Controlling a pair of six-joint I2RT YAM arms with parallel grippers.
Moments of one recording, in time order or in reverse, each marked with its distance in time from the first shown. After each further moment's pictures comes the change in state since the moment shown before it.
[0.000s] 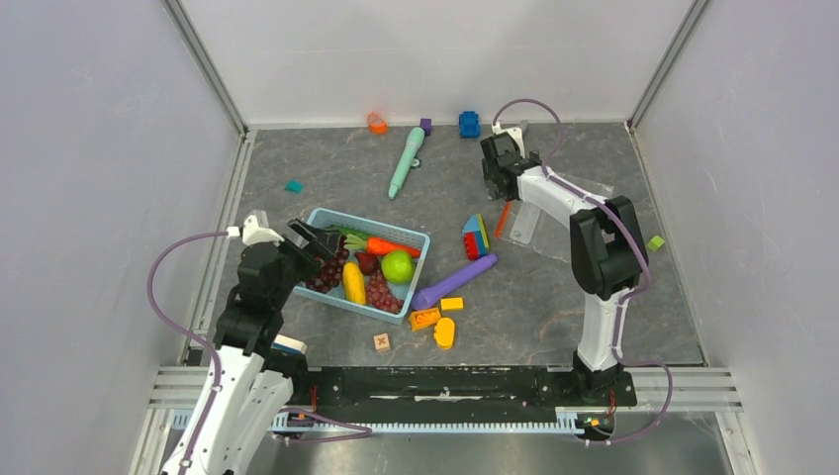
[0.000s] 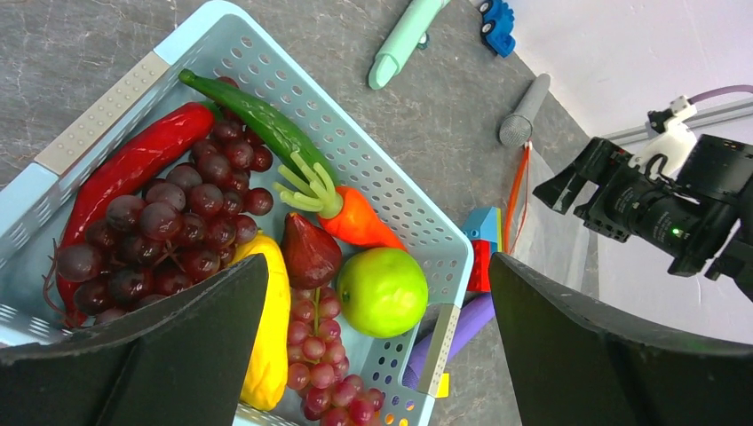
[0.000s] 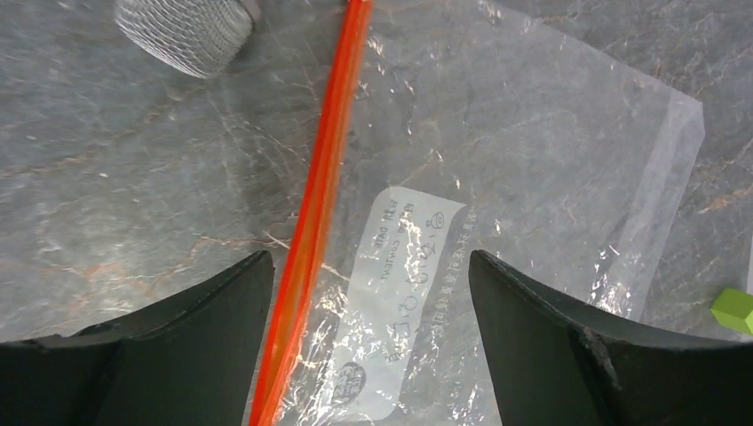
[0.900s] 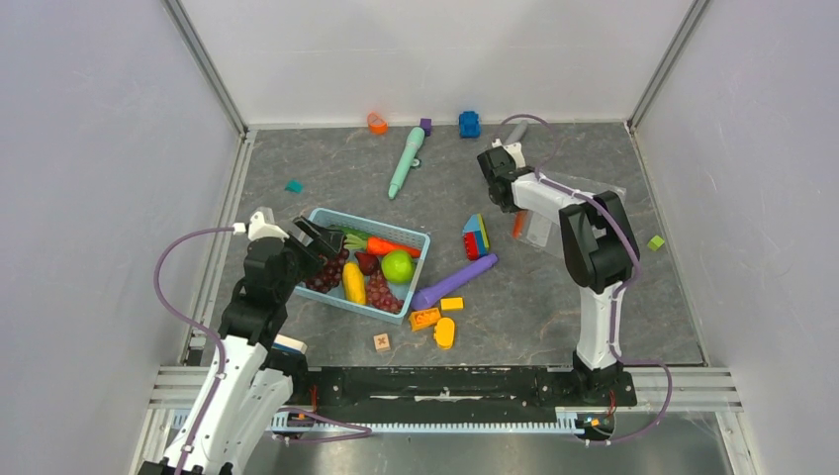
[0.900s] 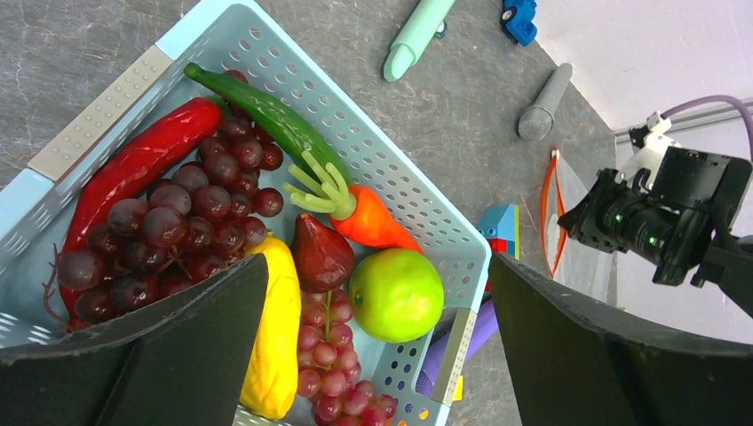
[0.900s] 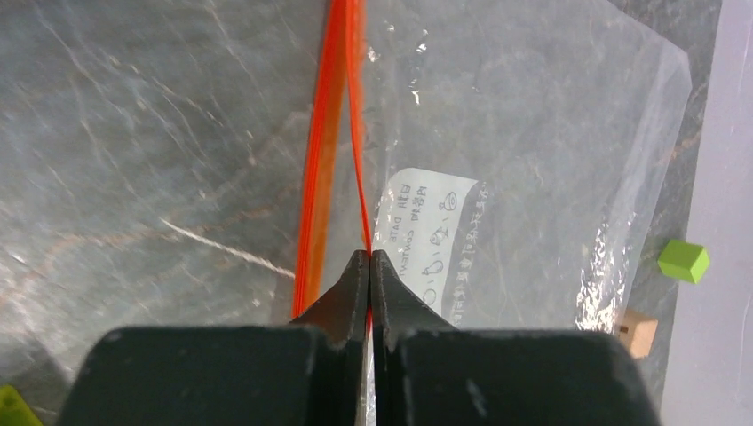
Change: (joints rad) left arm 0.000 0.063 -0.016 0.039 0.002 0.015; right arm 0.000 0.105 -0.005 -0.052 0.151 -0.011
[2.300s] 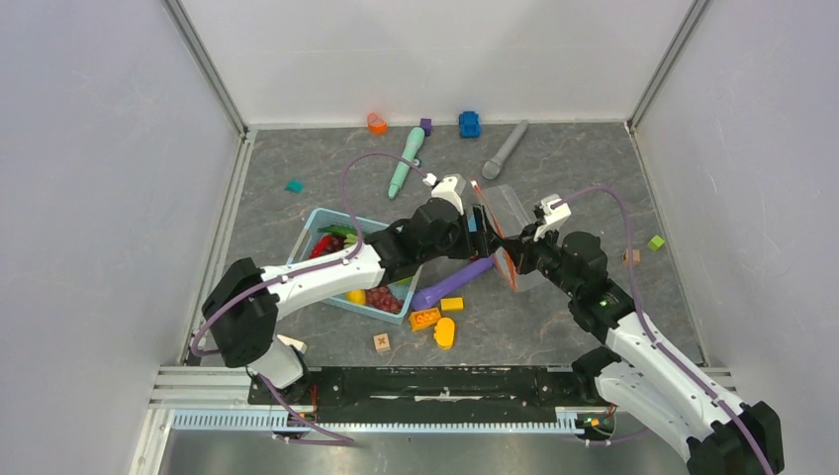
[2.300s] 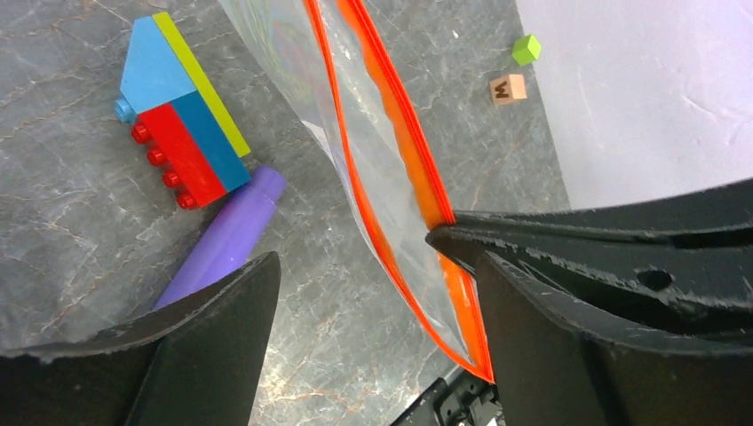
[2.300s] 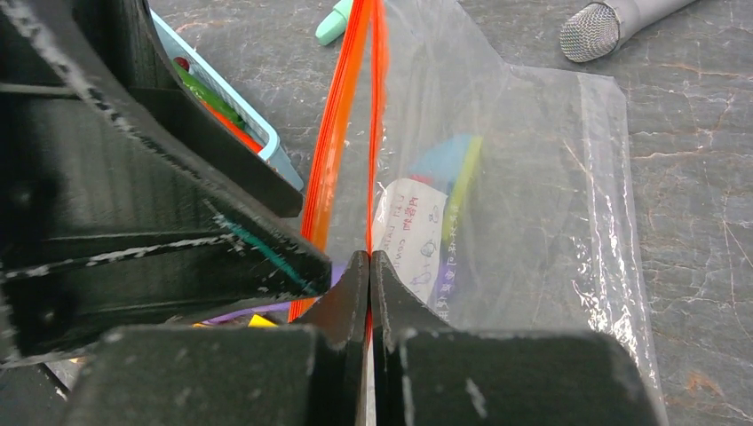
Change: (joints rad) left arm -0.774 0.974 0.563 0.352 -0.047 0.003; right arm 0.092 -1.293 -0.998 0.558 -0.816 0.018
